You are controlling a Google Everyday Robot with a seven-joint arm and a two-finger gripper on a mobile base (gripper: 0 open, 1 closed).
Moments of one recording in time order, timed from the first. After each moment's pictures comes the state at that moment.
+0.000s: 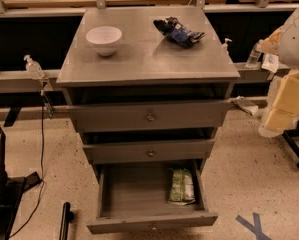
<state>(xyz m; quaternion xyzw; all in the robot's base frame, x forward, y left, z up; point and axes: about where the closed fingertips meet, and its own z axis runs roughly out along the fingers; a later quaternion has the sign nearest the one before) 0.438 -0.215 0.982 -0.60 0.78 -0.04 0.17</state>
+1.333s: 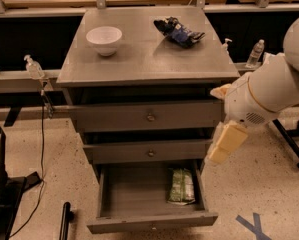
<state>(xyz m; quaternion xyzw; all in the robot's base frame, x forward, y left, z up) 0.465 -0.157 0.857 -0.60 0.76 0.06 0.24</state>
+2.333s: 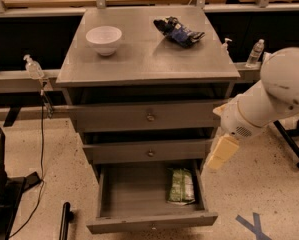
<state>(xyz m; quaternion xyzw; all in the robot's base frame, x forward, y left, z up) 0.491 -0.182 0.772 -0.57 0.79 0.07 0.20</state>
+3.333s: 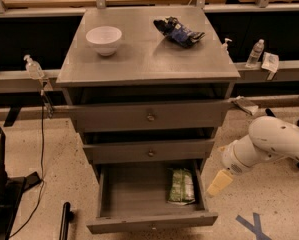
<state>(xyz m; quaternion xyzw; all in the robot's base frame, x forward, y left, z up) 0.505 -0.235 0.576 -0.50 0.84 0.11 0.17</state>
